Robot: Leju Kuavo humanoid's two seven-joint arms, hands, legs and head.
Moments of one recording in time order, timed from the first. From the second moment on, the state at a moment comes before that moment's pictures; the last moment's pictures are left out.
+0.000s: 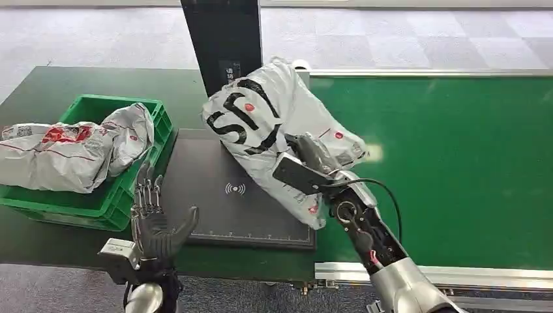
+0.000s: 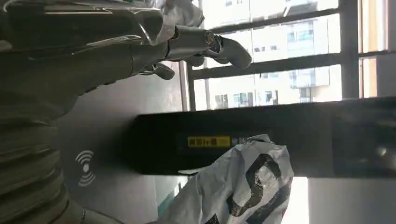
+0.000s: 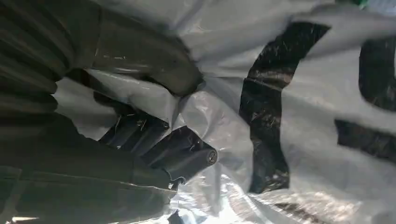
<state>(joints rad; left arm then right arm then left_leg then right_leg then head) 0.03 -0.18 -0.14 -1.44 -0.09 0.35 -0.66 -0.66 0.11 0.54 -0.90 0.57 0.00 -0.33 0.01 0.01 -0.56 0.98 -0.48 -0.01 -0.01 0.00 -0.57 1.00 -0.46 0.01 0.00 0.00</state>
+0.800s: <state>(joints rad) 0.05 -0.20 -0.08 -1.48 -0.10 0.36 -0.65 -0.66 0.22 0.77 -0.85 0.57 0.03 -0.28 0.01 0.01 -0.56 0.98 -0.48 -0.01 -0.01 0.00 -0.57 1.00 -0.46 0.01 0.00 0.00</state>
